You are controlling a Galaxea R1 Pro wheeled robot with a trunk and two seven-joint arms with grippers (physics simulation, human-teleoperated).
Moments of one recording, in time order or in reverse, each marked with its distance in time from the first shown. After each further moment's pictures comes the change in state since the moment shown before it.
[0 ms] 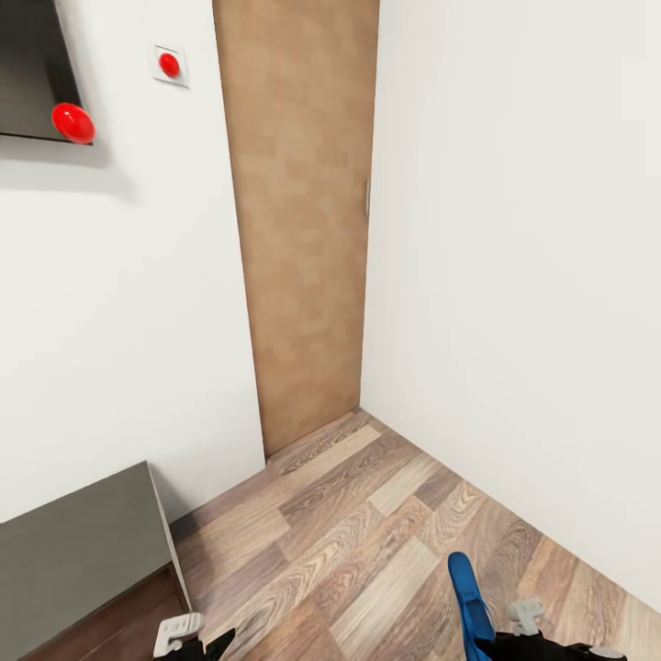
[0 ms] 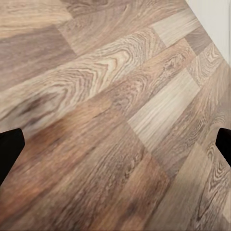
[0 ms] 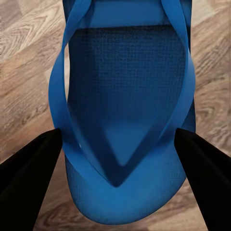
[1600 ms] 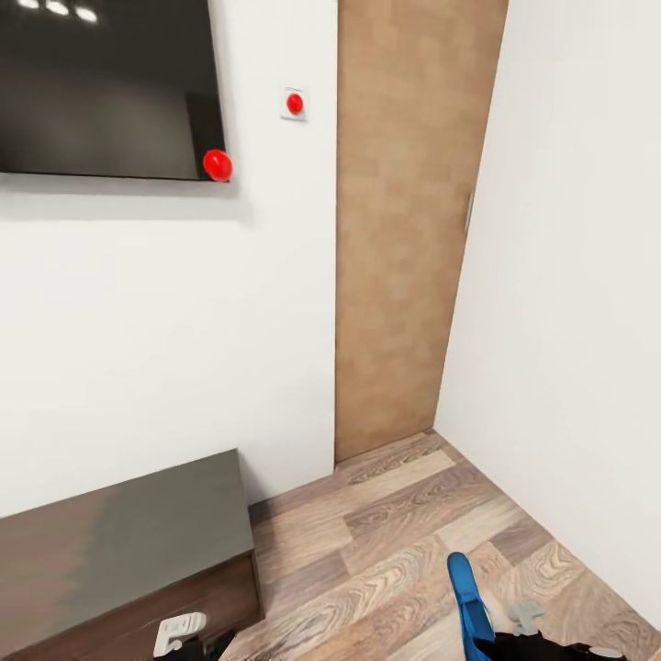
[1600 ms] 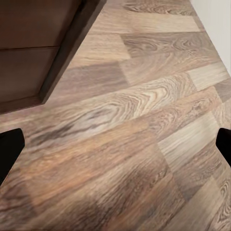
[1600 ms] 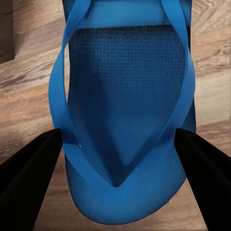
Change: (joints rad) left arm 0.000 0.000 0.000 0.000 -0.002 -0.006 0.000; right arm 0.000 0.000 0.000 -0.001 0.002 0.003 0.007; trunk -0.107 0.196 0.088
